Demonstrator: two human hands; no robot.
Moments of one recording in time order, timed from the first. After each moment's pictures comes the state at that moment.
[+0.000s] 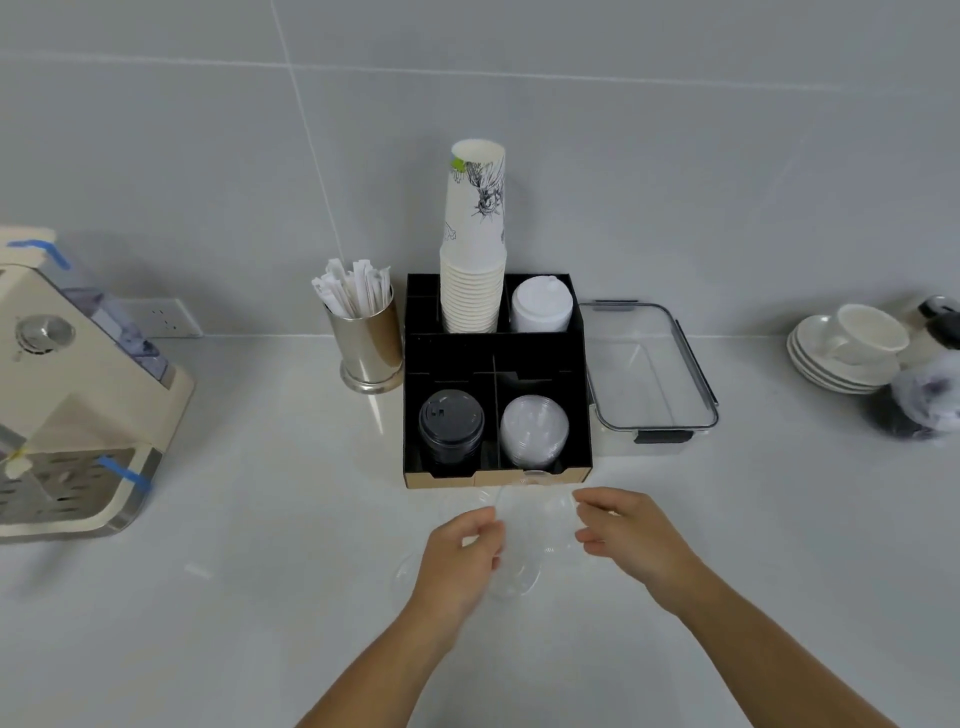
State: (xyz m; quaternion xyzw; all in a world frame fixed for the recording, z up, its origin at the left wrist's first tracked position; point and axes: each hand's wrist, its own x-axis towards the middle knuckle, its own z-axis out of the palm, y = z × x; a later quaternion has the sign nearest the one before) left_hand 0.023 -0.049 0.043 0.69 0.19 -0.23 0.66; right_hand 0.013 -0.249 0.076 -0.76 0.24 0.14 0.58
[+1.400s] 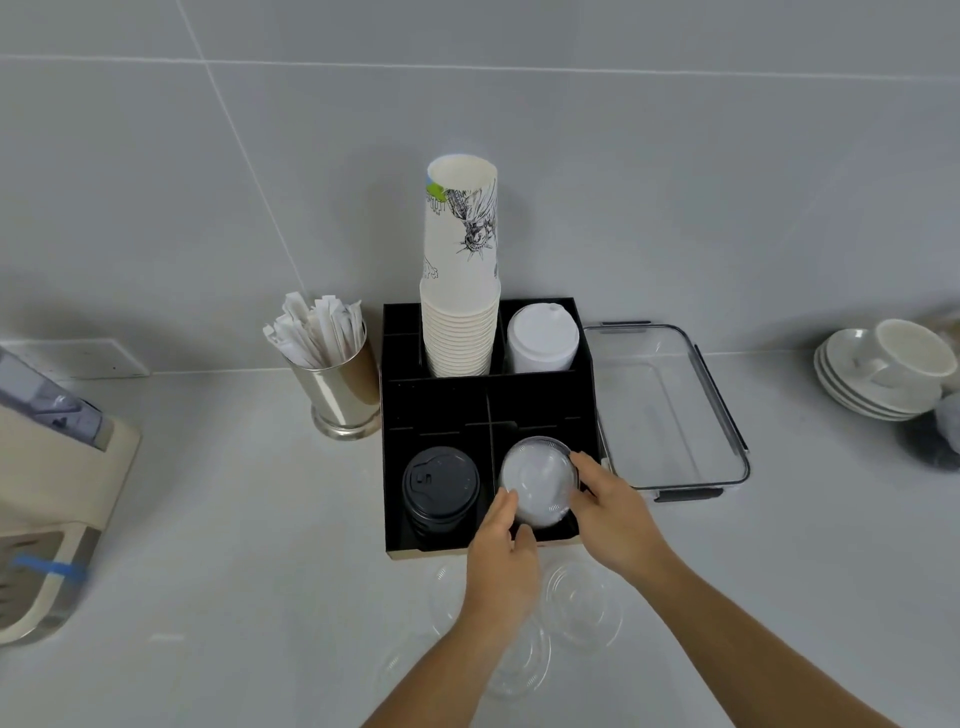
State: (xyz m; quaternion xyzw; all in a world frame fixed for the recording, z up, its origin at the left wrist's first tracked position) left_hand 0.112 -0.110 0.032 0.75 0.09 -0.22 0.62; right_hand 0.127 -0.257 0.042 -0.86 0.14 0.07 0.48
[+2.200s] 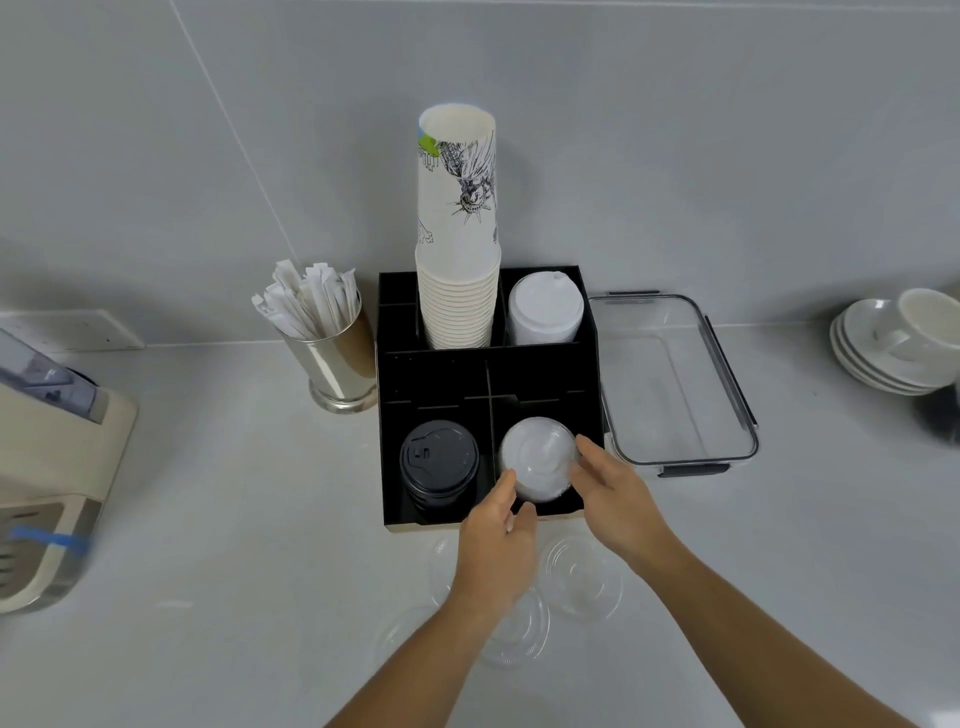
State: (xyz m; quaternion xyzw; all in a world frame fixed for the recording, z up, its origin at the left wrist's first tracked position) left_hand 0.111 -0.103 0.017 0.75 0.08 -0.22 0.61; right_hand 0.119 -0.257 0.032 -0.81 0.18 0.09 0.55
